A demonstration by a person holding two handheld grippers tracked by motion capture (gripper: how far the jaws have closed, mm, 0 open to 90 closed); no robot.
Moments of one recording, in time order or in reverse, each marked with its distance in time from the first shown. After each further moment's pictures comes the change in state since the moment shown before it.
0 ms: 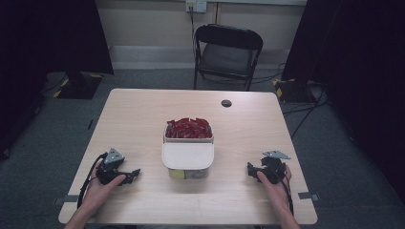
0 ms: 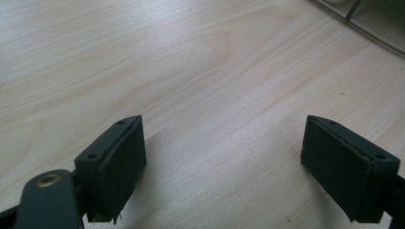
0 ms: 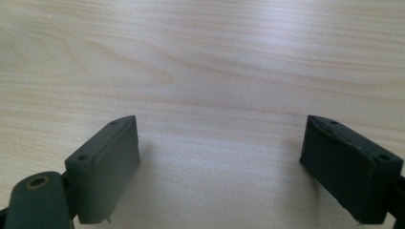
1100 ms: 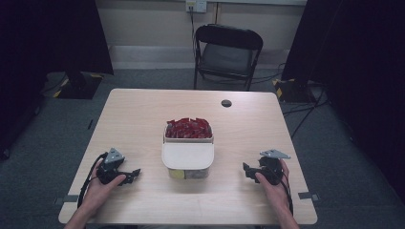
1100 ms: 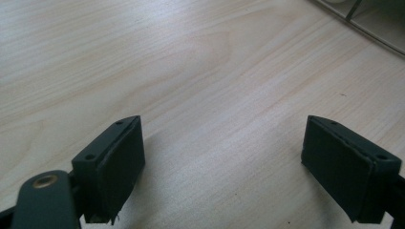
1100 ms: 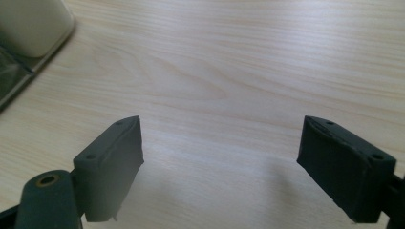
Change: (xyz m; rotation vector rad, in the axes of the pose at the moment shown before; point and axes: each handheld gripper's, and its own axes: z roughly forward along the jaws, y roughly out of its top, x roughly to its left) left arm 0.000 0.001 0.001 0.003 0.002 -0.001; right arm 0.012 0.010 -0.017 -0.032 0.135 -0.040
